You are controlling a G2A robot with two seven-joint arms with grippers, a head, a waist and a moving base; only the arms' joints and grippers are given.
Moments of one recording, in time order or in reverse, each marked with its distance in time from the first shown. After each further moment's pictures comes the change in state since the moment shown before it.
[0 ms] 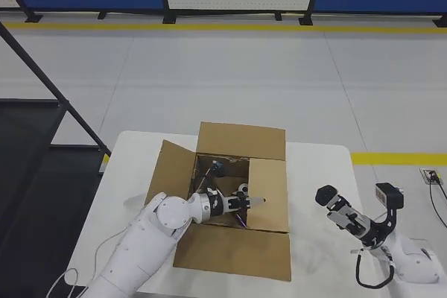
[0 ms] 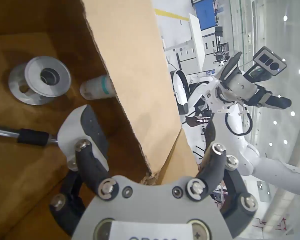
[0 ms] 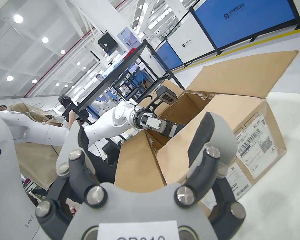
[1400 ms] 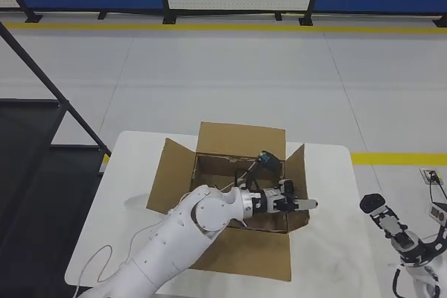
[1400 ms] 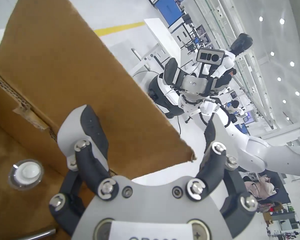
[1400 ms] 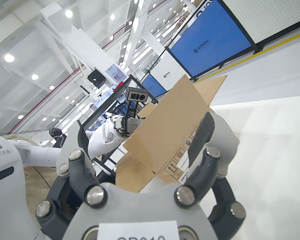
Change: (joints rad) left arm -0.132 -0.143 0.198 0.002 0.126 -0.178 0.241; right arm -0.169 0.047 0.196 0.007 0.129 -0.006 -0.071
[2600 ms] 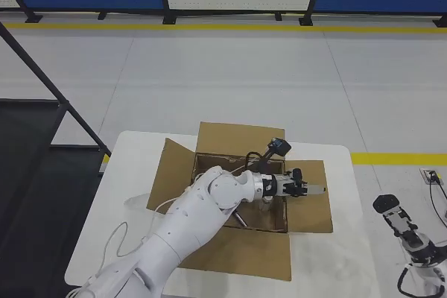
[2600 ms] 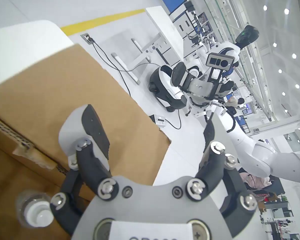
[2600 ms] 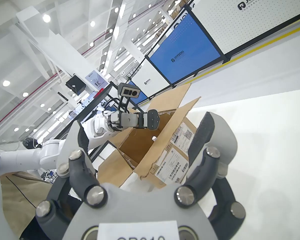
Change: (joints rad) left arm -0.187 -0.152 0.007 0.358 -0.052 -0.152 -0.031; right arm 0.019 -0.011 0.053 0.029 -0.176 0.007 -0.111
